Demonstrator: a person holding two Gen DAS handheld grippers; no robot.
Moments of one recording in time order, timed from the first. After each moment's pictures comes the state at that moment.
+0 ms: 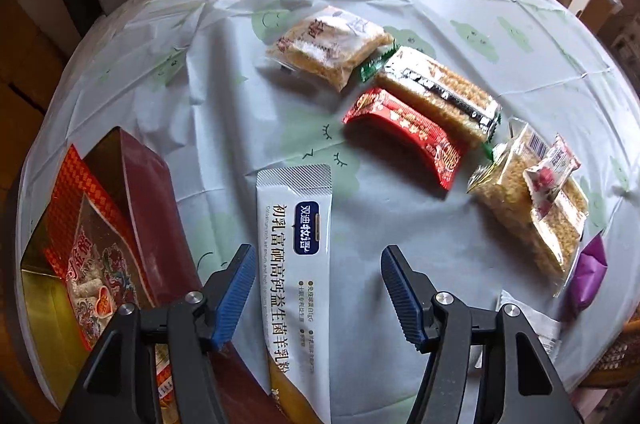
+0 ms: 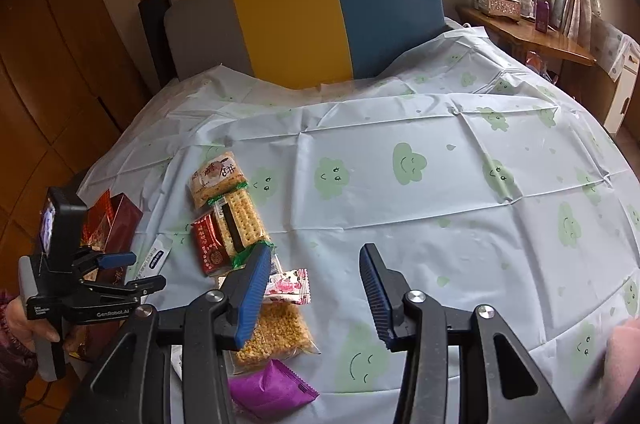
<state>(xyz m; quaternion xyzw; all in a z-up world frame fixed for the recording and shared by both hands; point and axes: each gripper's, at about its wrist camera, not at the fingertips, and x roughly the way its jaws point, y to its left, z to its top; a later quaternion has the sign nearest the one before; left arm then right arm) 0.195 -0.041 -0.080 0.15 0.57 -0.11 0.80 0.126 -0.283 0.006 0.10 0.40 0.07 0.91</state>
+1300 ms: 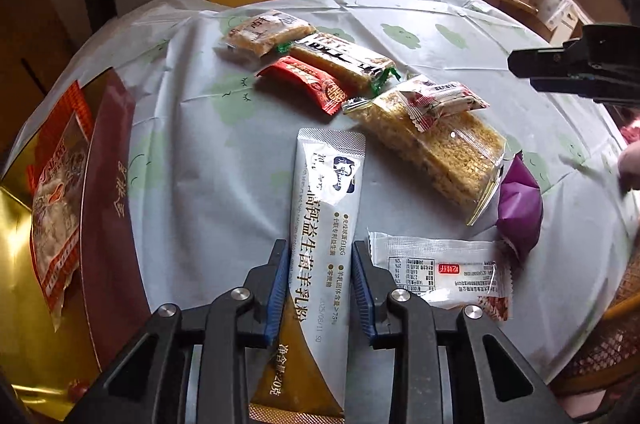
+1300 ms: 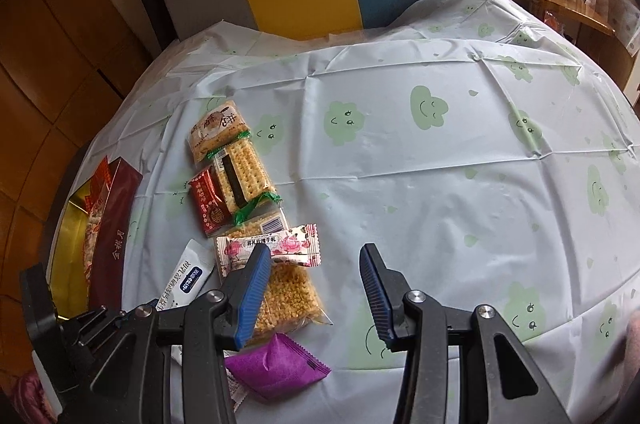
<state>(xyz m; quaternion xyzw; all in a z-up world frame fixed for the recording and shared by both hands) 0.070 -0.067 -0.085 0.08 0.50 -0.12 0.85 0.138 -0.277 -0.028 0.12 0.48 0.09 0.86</state>
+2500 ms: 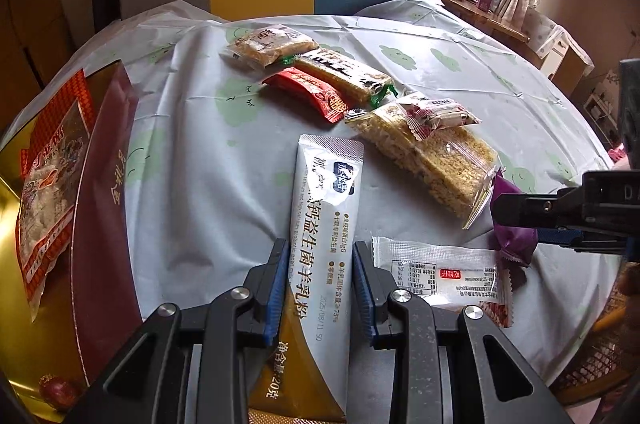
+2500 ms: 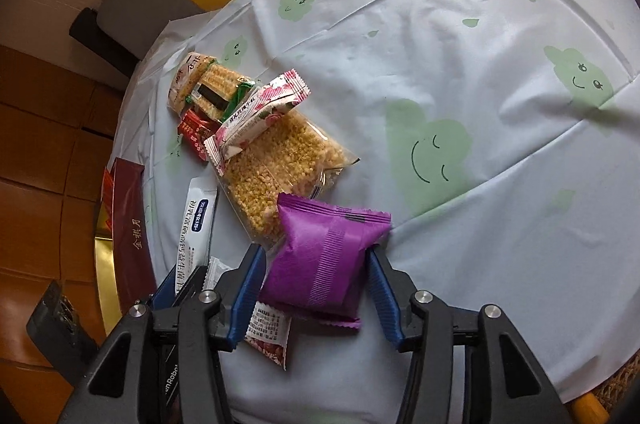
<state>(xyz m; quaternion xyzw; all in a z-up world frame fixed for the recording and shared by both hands) 0.065 -0.058 -0.090 0.04 0.46 -0.14 0.87 0.080 -0.266 -0.096 0.31 0.54 0.05 0.78</state>
